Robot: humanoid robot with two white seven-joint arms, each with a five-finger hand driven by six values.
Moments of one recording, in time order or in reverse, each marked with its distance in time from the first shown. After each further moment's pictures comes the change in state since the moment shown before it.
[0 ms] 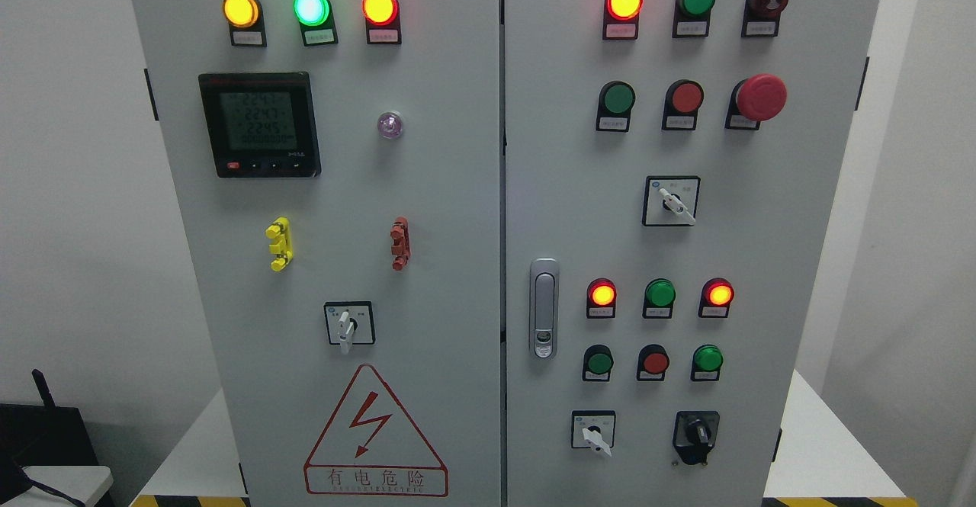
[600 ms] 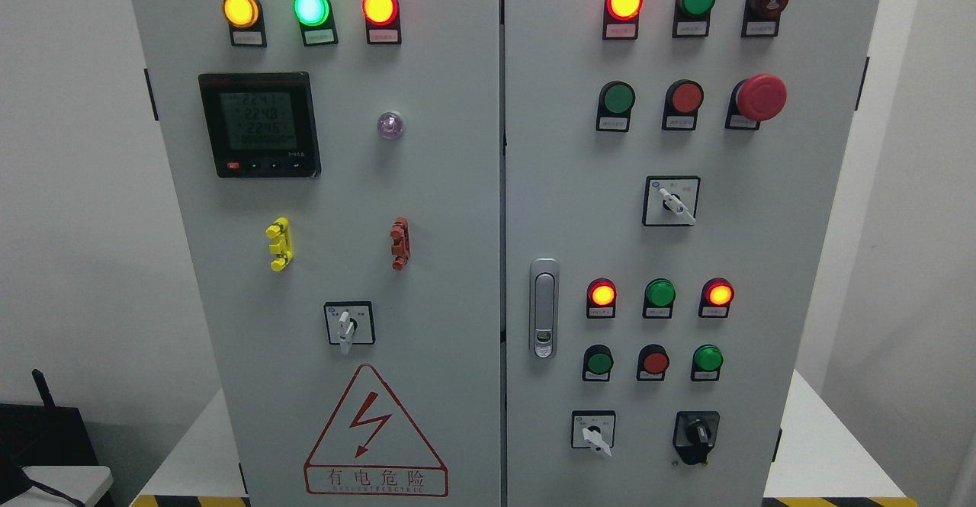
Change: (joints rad) left arm 0.000 -0.005 -0.010 0.000 -0.002 0.004 0.011; right arm 0.000 0.000 0.000 0.000 0.000 0.000 0.000
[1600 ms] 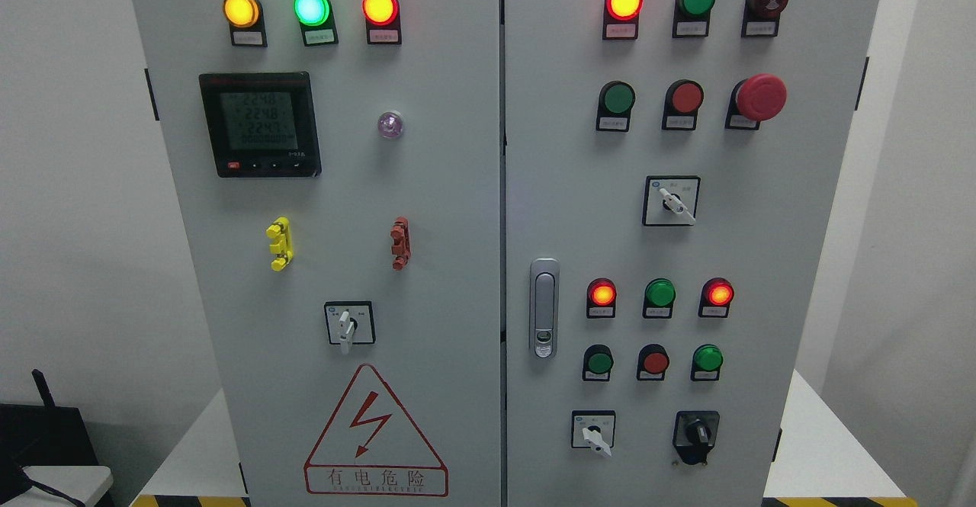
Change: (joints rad) left arm 0.190 0.020 0.208 -0.312 -0.005 -0.120 -0.005; right arm 0.000 0.000 0.000 0.000 0.000 0.000 0.000
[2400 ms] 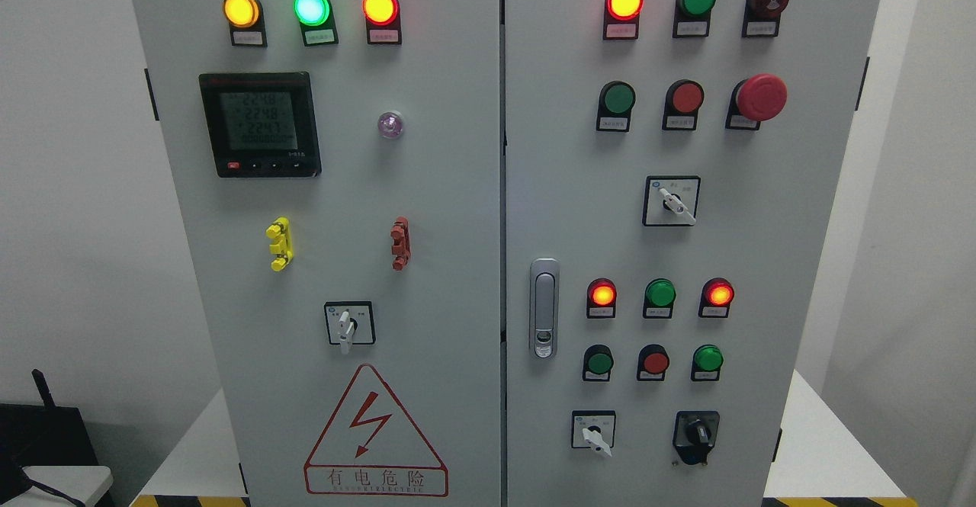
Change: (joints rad) left arm 0.010 0.077 0.260 -0.474 0.001 -0.029 -0.039; right arm 0.000 0.000 0.000 0.000 0.000 0.000 0.000
